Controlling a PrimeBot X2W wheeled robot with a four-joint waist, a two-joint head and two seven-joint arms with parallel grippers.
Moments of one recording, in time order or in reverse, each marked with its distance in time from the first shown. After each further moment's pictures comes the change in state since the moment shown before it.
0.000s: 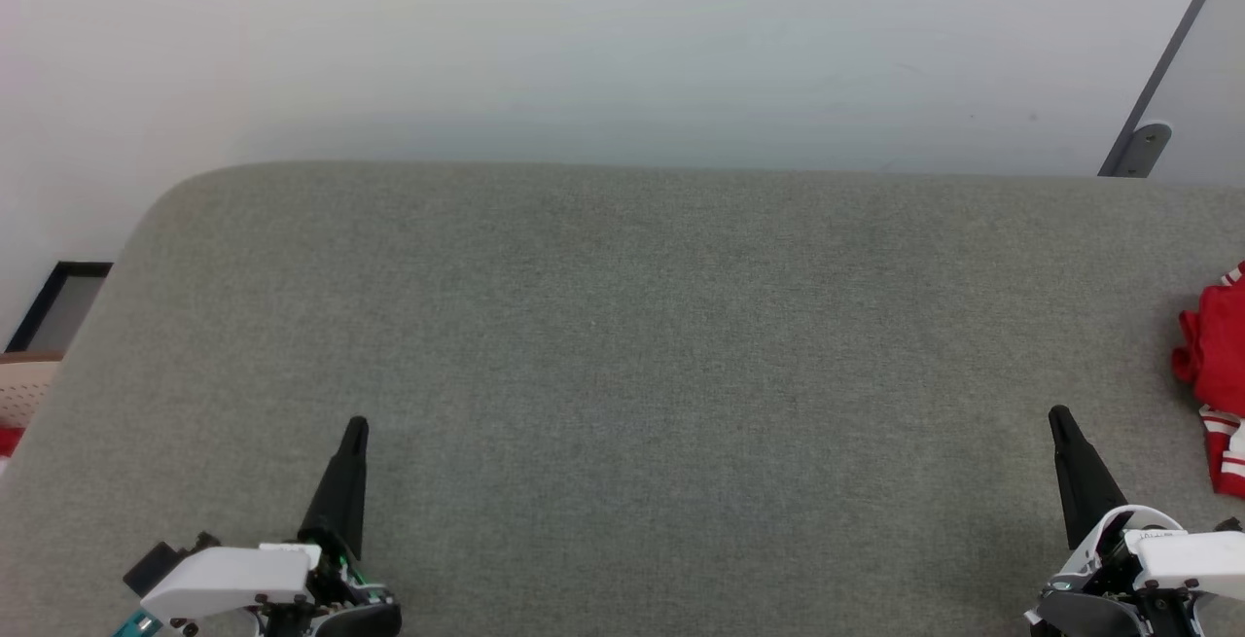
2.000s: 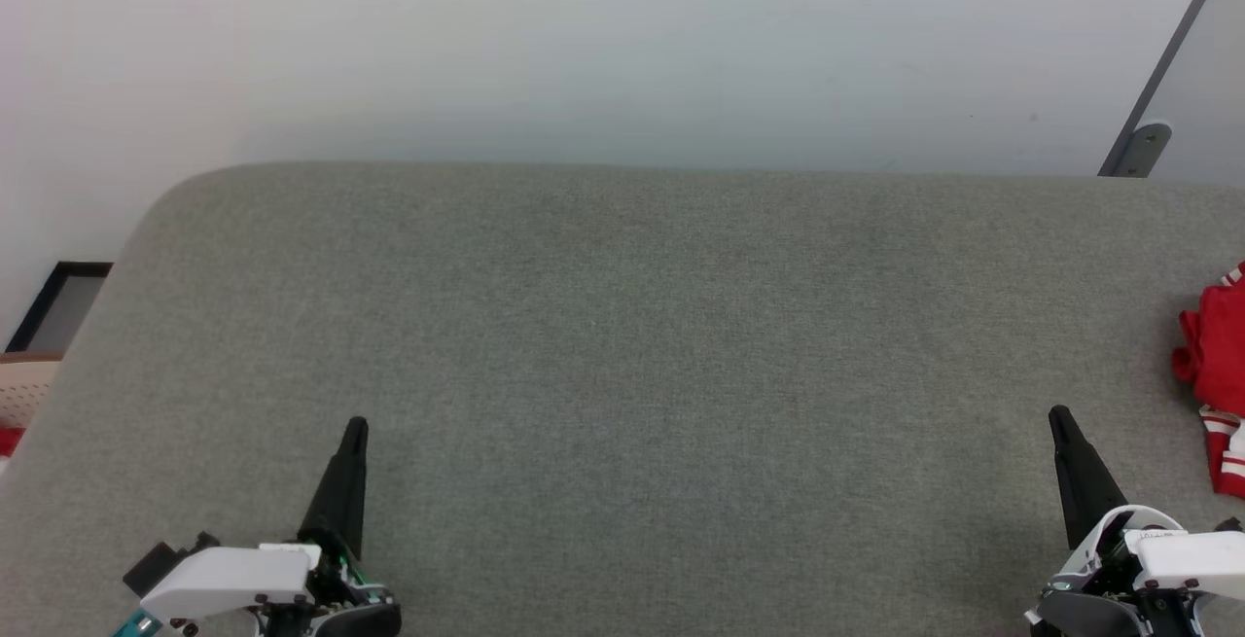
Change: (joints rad) left arm 0.000 0.000 -0.001 0.000 0.000 0.000 -0.001; right arm 0.000 0.000 0.000 0.000 0.000 0.000 0.000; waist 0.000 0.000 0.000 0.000
